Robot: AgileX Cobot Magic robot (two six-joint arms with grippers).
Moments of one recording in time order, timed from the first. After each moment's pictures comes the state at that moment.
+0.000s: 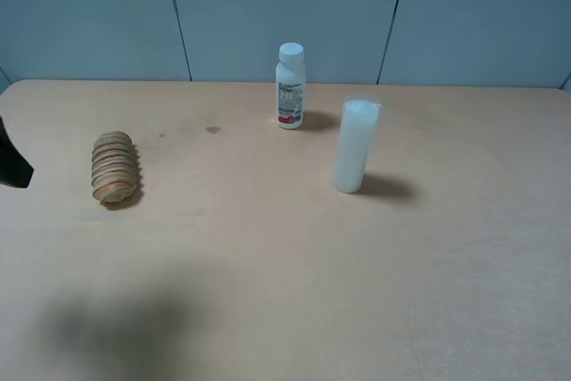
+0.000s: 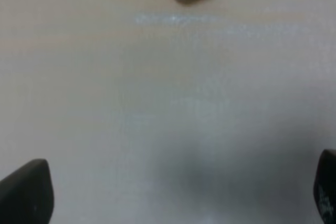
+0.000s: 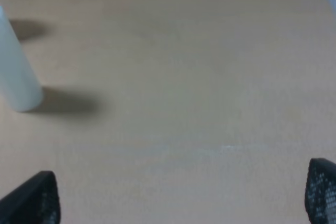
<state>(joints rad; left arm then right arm) -0.01 1.01 -0.74 -0.07 0.94 0.01 -0.02 0.00 -0.50 0.06 1.02 -0.02</state>
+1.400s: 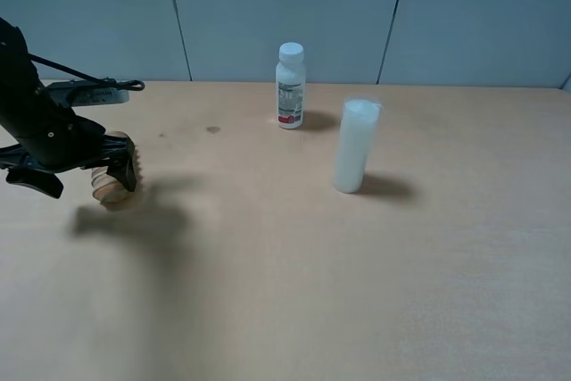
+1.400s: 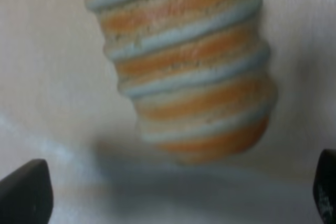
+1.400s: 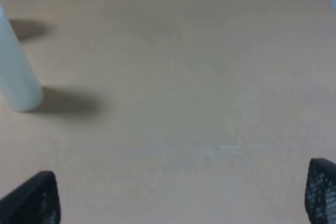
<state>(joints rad) -0.12 1.75 -0.88 -0.02 0.52 -0.17 -0.02 0.00 -0.50 0.06 1.02 -0.02</state>
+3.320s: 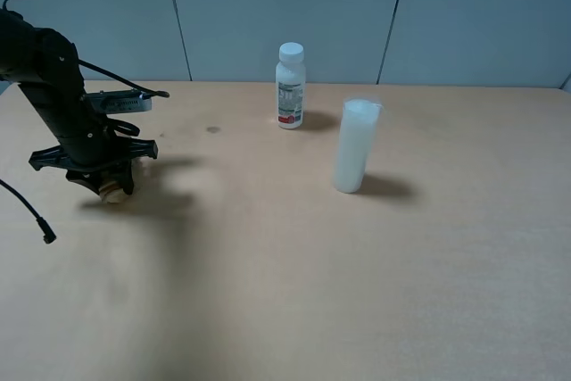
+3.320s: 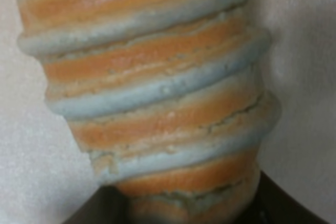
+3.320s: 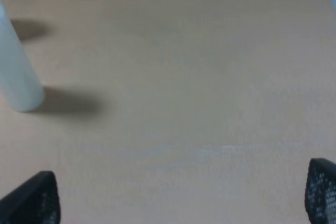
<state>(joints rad) -0.16 1.95 -1.04 0.01 0.54 -0.27 -0.02 0.00 -0.50 0.06 1.02 -0.02</state>
